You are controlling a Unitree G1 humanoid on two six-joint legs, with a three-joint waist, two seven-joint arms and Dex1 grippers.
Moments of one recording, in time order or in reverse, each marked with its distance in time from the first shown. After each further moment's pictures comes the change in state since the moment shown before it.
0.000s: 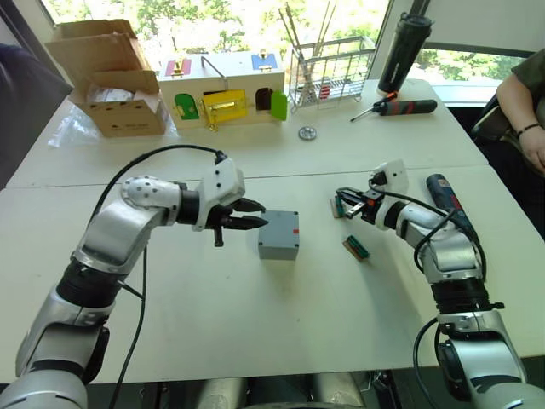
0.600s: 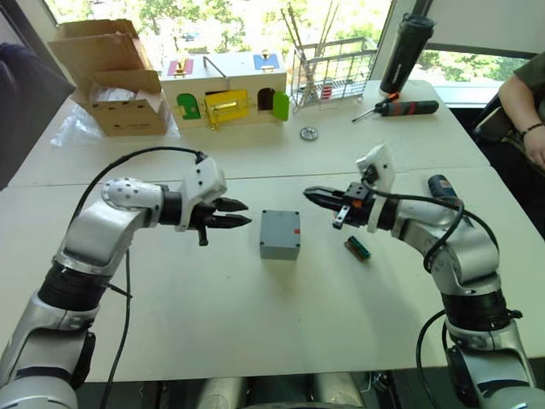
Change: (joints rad) left arm 0.039 0.068 0.053 0.024 -0.026 0.023 -0.009; right arm 0.039 -0.035 0.052 -0.466 0.224 0.286 0.105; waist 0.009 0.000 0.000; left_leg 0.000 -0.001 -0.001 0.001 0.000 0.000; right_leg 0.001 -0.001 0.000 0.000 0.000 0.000
